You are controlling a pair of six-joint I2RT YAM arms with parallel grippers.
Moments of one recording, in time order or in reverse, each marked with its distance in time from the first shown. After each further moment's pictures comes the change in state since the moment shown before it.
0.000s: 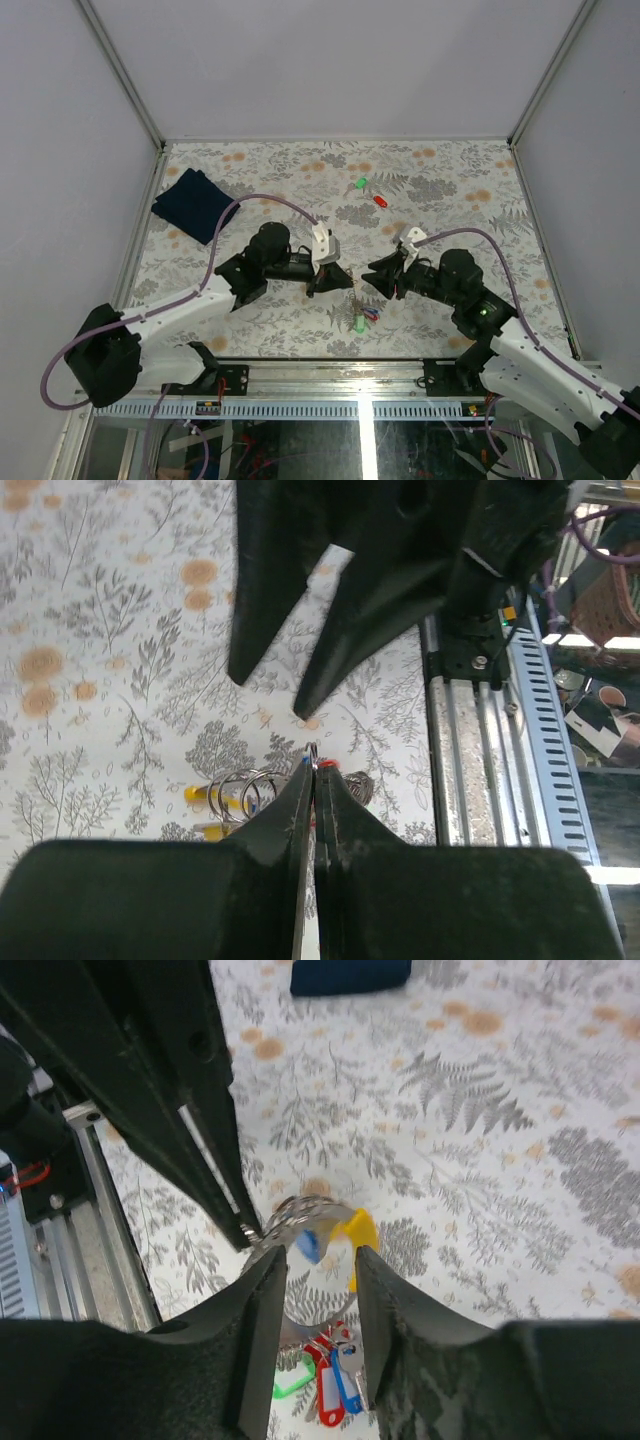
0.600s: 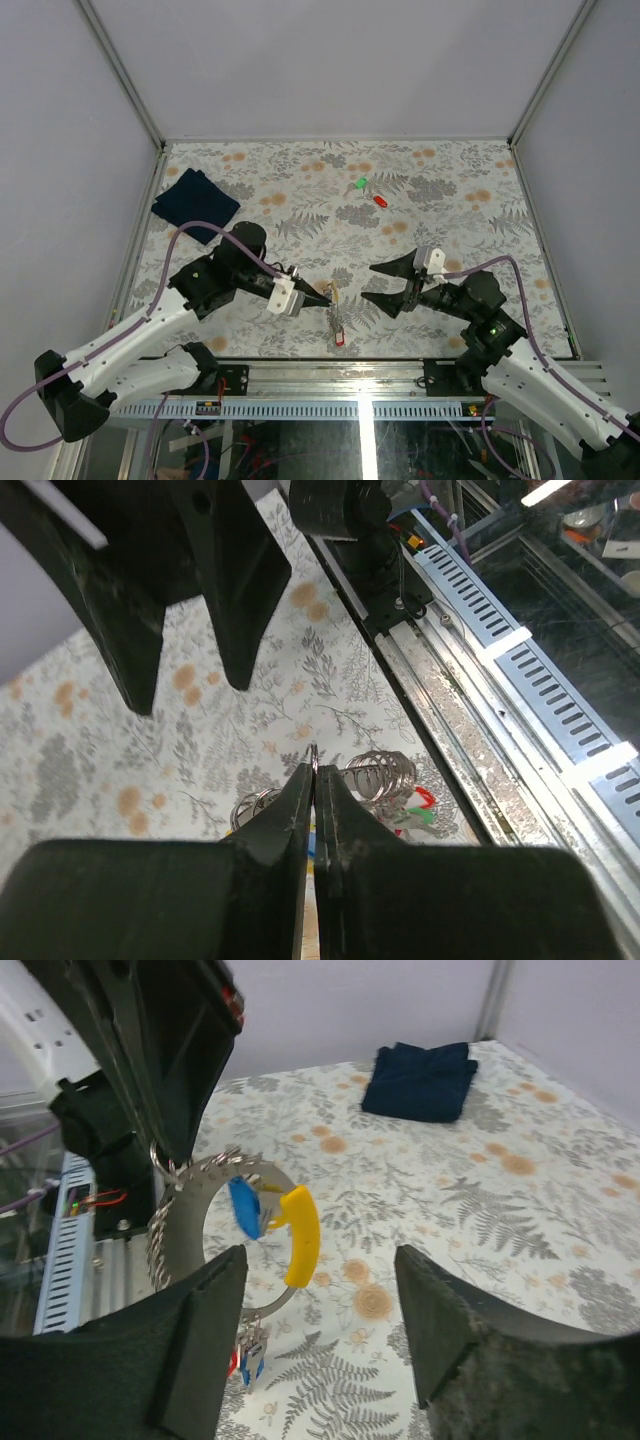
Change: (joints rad) left arm -0.006 -0.291 0.132 -0.607 0.260 0.711; right arm 0.000 -0.236 -0.130 0.218 -0.130 -0.003
